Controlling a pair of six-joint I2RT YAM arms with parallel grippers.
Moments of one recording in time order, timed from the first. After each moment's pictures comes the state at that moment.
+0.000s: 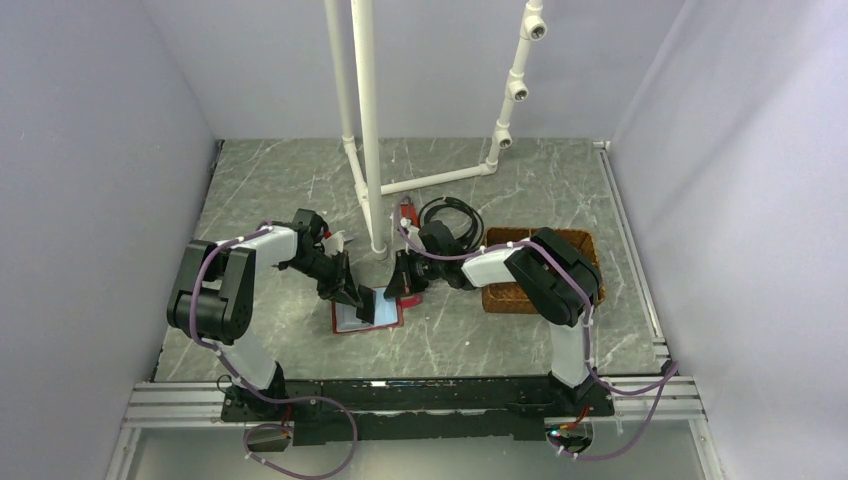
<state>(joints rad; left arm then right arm) -0.20 1.69 0.89 -0.68 0.75 -0.28 0.75 1.97 0.95 0.32 -0.59 0.62</state>
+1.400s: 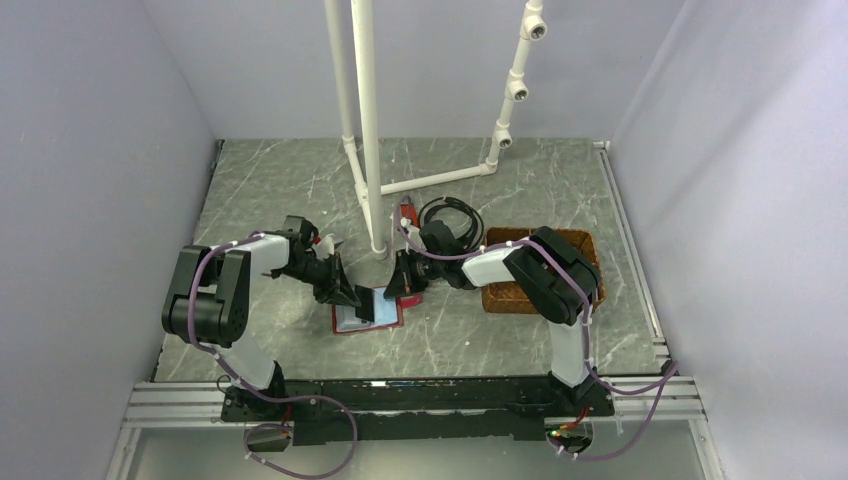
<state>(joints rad) -0.13 1.66 0.80 -0.56 0.81 -0.38 0.74 1.98 0.95 0.34 -0.61 0.61</state>
